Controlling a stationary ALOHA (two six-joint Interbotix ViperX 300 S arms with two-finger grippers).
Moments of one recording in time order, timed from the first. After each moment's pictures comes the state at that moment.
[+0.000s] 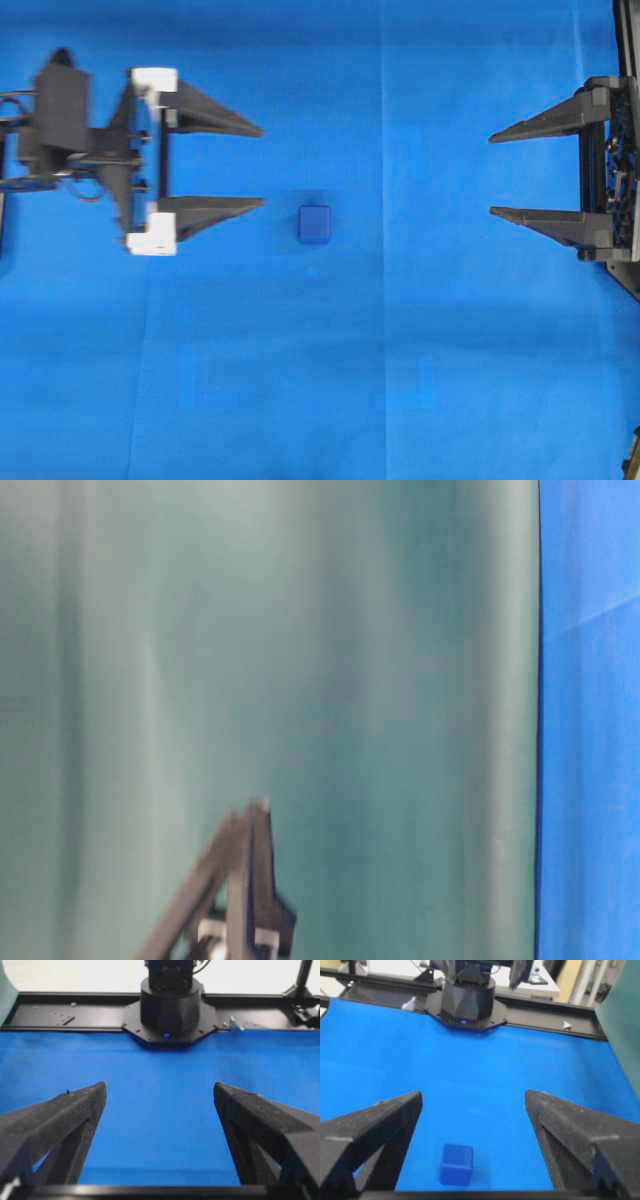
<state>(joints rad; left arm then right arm) 0.02 -0.31 0.84 0.01 -0.50 0.01 -0.01 -0.89 1.14 0.00 -0.23 0.02</state>
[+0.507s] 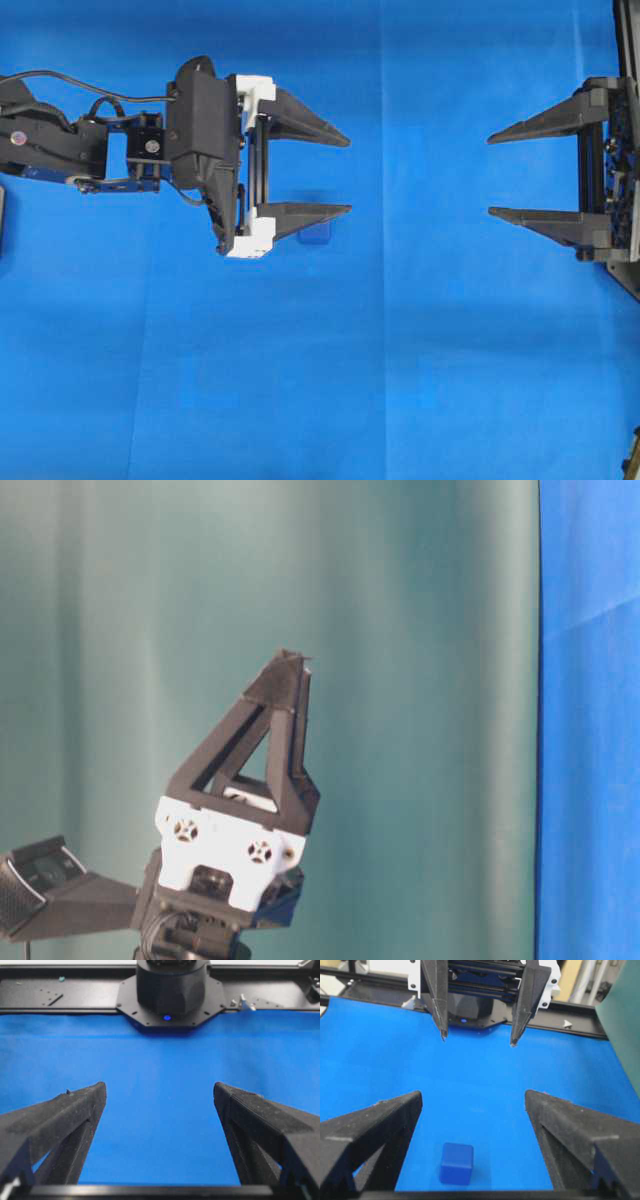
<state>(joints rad) 0.02 -0.10 0.61 0.01 -0.37 0.01 -0.01 -0.89 1.14 0.00 -0.24 0.02</state>
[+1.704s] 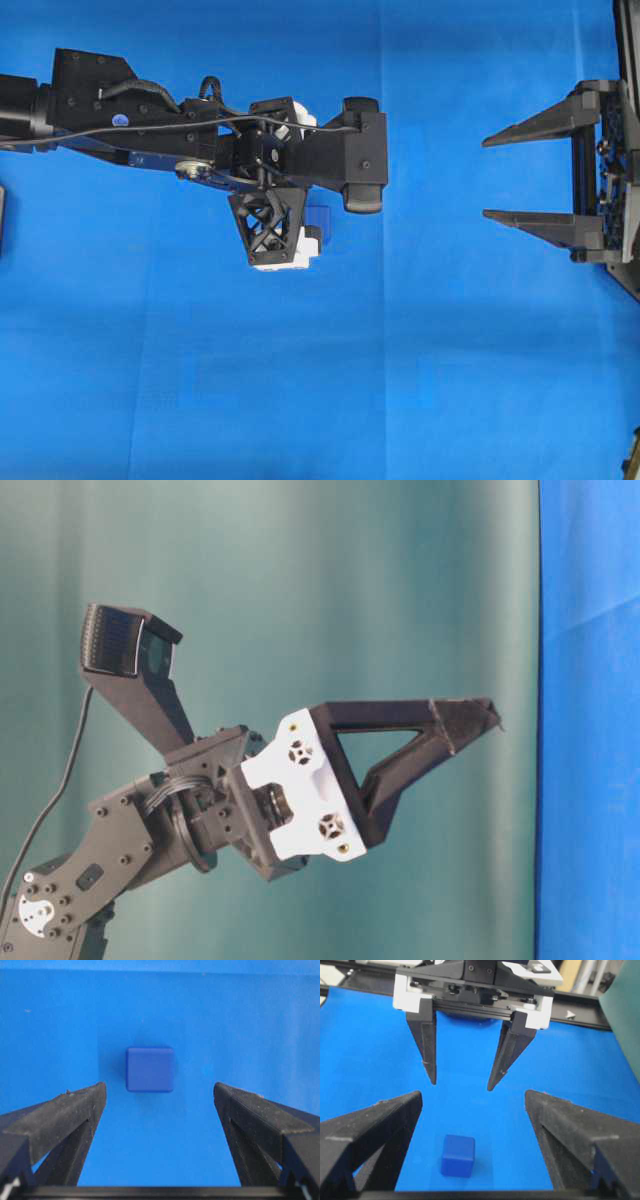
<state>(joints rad) 0.01 0.12 0.14 0.01 0.78 -0.02 -0.01 -0.86 1.14 0.00 -0.23 0.02</state>
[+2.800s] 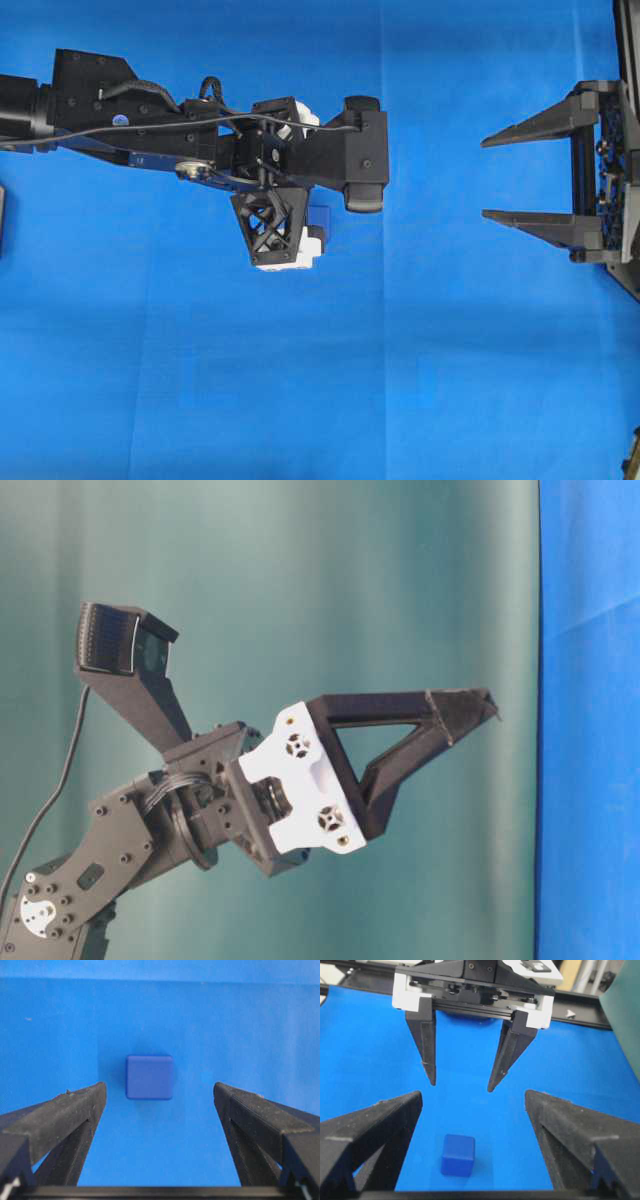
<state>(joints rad) 0.01 0.12 0.14 0.01 0.75 -0.02 0.00 -0.86 1.14 0.00 -0.23 0.02</state>
